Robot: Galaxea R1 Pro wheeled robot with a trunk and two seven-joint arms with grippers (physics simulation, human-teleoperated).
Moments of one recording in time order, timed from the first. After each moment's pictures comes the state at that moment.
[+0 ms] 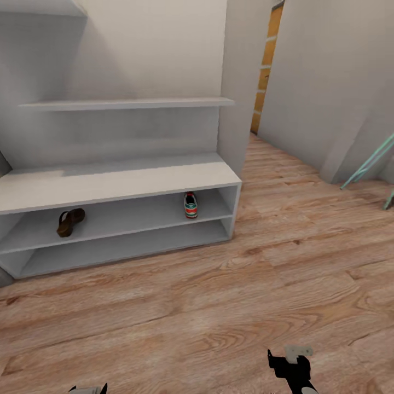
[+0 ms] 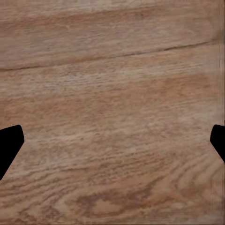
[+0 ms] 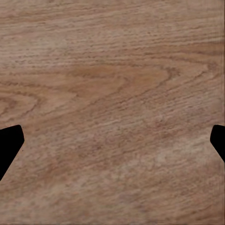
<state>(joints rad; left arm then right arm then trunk) -0.16 0.14 0.21 -0.40 0.03 -0.50 -0.21 -0.51 -0.07 -0.35 -0.06 0.36 -0.42 -0.09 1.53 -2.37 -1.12</state>
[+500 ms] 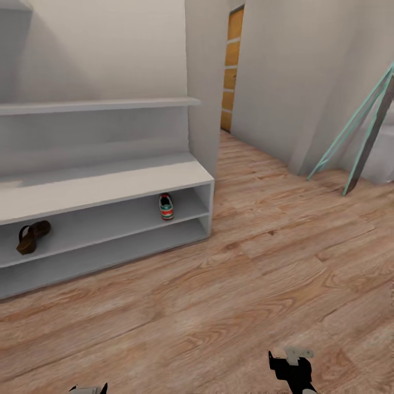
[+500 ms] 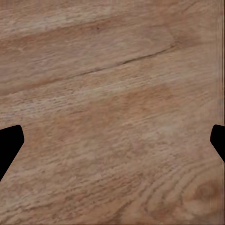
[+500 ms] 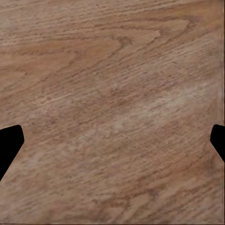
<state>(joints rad) -0.16 0.14 0.21 -0.40 0.02 -0.50 -0.21 -0.50 -0.07 -0.35 -0.06 0.36 -0.42 -0.09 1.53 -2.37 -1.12</state>
